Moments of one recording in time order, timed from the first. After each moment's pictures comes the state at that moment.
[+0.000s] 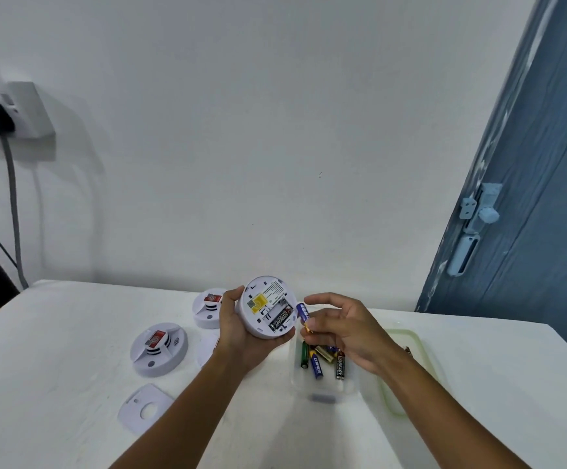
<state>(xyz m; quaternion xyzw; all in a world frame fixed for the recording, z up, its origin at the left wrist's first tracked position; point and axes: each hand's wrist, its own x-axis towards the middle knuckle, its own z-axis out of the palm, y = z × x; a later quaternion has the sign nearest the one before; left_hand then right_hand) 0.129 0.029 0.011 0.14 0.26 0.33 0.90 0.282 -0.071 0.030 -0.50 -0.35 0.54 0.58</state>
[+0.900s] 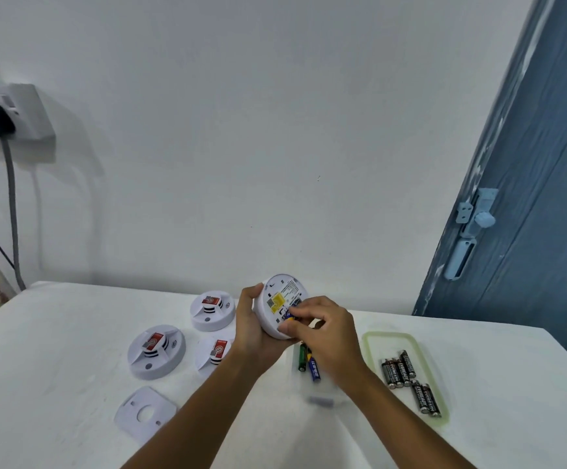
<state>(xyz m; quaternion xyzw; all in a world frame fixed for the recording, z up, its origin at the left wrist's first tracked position) 0.145 0.014 0.021 0.19 0.22 0.33 0.90 0.242 -0.064 0.020 -0.63 -0.45 0.22 0.60</state>
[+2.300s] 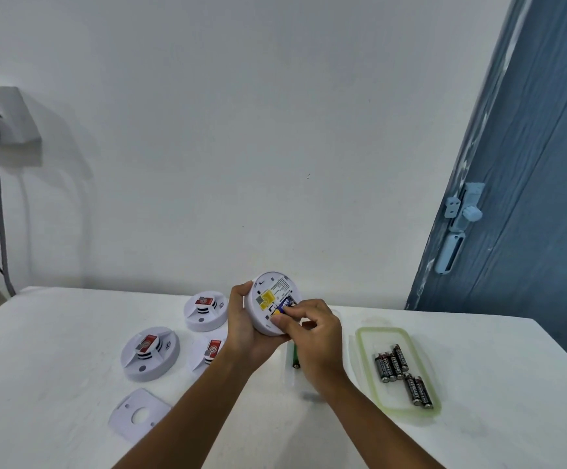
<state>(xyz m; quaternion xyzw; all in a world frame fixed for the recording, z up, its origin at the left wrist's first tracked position) 0.145 0.011 0.027 0.21 0.24 0.34 0.89 0.227 -0.053 -0.004 -0.60 -0.38 0.17 0.68</state>
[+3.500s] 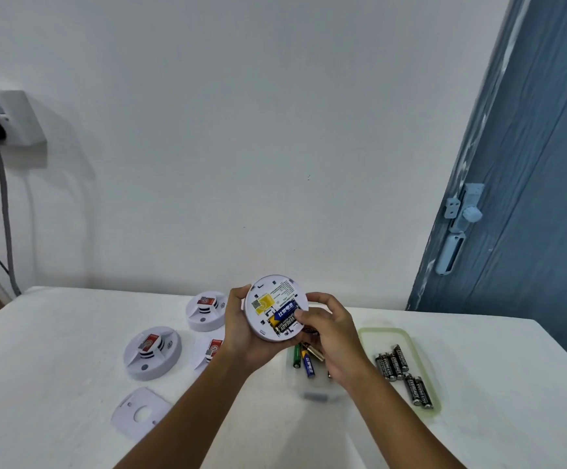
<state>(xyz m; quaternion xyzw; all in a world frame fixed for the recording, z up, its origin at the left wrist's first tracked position) 0.137 0.010 0.026 0.23 0.25 0.32 0.89 0.256 -0.069 0.016 -0.54 -0.27 0.44 0.67</state>
